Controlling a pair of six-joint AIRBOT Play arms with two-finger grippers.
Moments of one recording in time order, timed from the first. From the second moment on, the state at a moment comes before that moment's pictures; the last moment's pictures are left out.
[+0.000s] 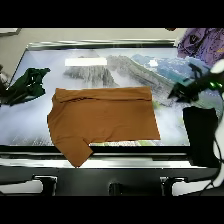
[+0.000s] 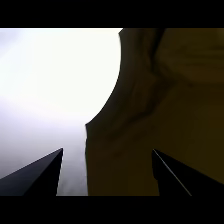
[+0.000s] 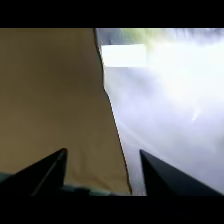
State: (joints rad) left arm 0.40 -1.48 1.49 1.29 -1.36 -1.55; right arm -0.30 -1.63 1.61 -1.14 1.57 1.44
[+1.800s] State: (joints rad) left arm 0.65 -1.23 0.80 1.00 -1.28 -1.35; right arm -0.41 -1.41 0.66 -0.81 1.21 1.07
